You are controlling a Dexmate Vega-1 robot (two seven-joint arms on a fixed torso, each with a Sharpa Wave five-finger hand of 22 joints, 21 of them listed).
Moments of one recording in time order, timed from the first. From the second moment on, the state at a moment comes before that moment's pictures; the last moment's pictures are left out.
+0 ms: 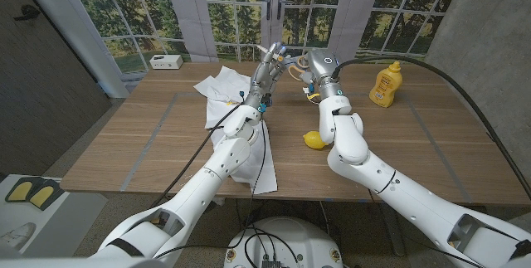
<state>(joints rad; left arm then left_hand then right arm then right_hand) 0.78 0.15 0.48 -1.40 -0.83 -0.30 -0.04 0.81 -0.12 -0.07 -0.10 0.39 0.56 -0.22 0.20 0.20 0.71 -0.21 0.20 0.21 0.81 -0.10 0.18 0.18 0.43 -0.05 0.19 0.17 -0.78 -0.49 -0.79 -2.00 -1.12 -0.77 -0.08 1.18 0.09 -0.05 -0.12 0.45 0.95 -0.04 0.71 0.53 0.61 -0.08 0.98 1.00 0.67 -0.06 0.97 0.83 0.50 -0.05 0.80 0.52</state>
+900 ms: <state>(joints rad) 0.76 0.18 0.49 -1.38 -0.82 -0.29 -0.12 0.81 -0.11 -0.21 -0.07 0.43 0.26 -0.22 0.18 0.20 0.41 -0.22 0.19 0.21 0.43 -0.04 0.18 0.18 0.29 -0.04 0.18 0.17 -0.86 -0.54 -0.62 -2.08 -0.74 -0.63 -0.23 1.18 0.09 -0.06 -0.11 0.46 0.94 -0.04 0.70 0.54 0.61 -0.07 0.99 1.01 0.67 -0.06 1.00 0.81 0.48 -0.04 0.83 0.51</state>
